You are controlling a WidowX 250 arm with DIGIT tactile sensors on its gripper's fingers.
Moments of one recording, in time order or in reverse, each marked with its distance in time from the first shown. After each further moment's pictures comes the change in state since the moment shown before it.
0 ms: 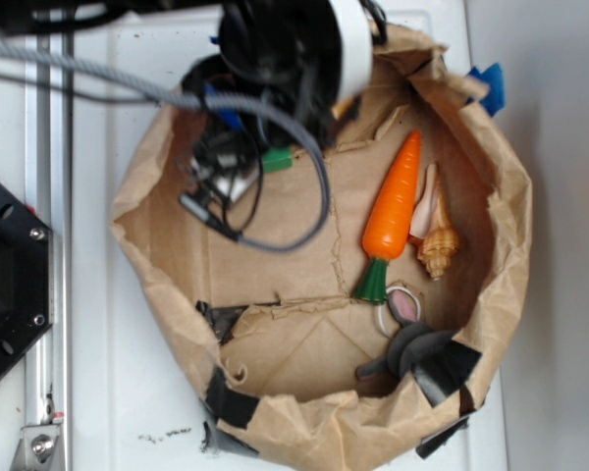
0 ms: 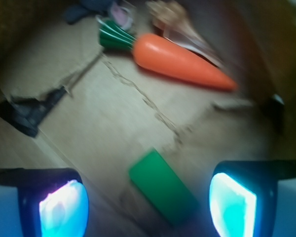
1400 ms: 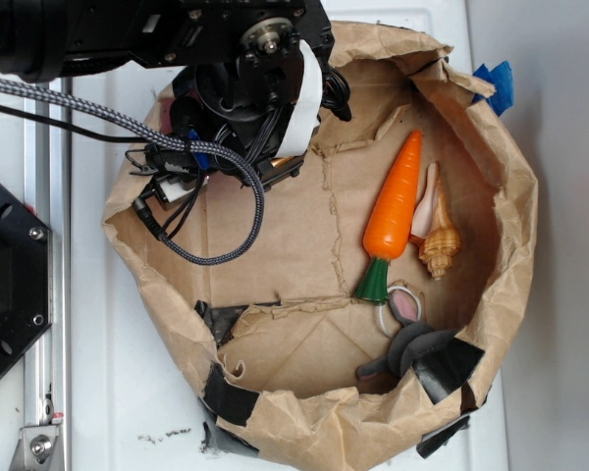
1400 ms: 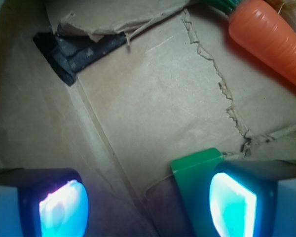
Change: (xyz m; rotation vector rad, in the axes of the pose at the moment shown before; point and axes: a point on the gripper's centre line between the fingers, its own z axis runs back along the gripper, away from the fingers) arm -0.028 -0.015 -0.029 -0.094 0.080 -0.291
